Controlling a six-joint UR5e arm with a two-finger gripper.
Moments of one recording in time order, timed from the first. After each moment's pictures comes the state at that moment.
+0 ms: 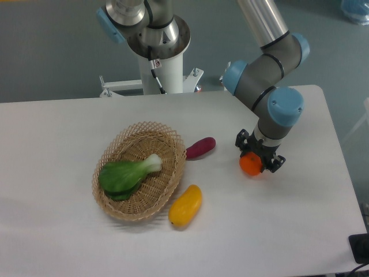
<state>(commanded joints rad) 2.70 -2.04 -1.76 -0.94 1.52 1.42</state>
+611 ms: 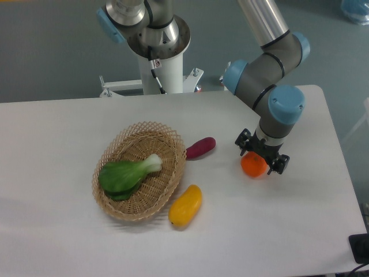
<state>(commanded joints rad) 2.71 -2.02 -1.73 -0.94 1.52 1.42</state>
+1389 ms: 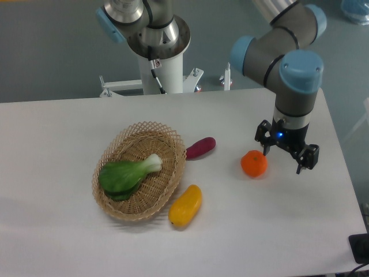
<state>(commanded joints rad) 2.68 -1.90 -1.47 -1.12 1.52 1.43</state>
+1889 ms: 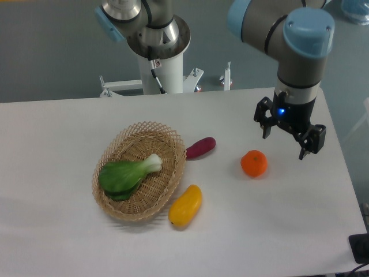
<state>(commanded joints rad) 2.68 -1.85 -1.39 -1.25 1.49 1.53</state>
